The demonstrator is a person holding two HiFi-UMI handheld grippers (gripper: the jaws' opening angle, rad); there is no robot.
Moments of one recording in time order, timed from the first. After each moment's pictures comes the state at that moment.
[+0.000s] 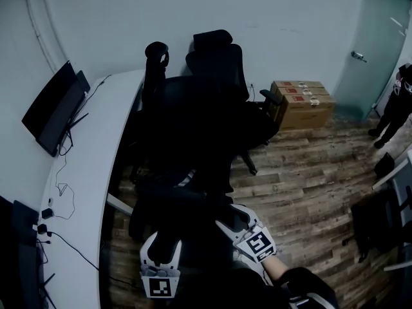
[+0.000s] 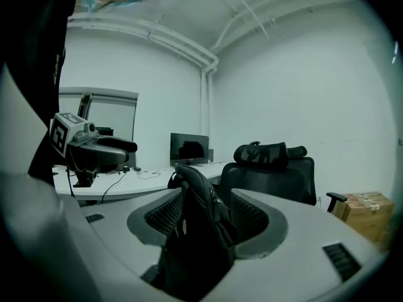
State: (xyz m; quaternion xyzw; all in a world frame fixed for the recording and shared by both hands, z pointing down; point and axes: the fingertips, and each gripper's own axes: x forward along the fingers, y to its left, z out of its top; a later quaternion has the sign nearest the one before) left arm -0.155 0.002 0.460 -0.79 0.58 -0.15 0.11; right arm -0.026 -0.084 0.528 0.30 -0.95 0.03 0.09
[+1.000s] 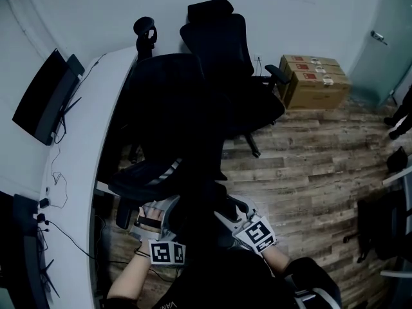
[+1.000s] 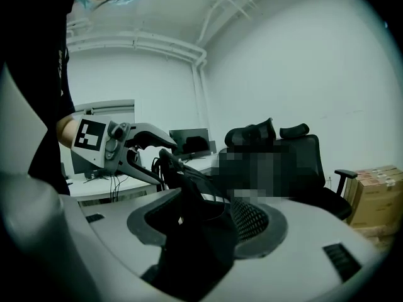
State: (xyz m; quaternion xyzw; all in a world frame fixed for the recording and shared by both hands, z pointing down) left arm -0.025 -0.164 0.581 -0.71 0.32 -0.55 0.30; right arm 0.067 -0.185 0.601 0.24 -0.96 0.10 0.10
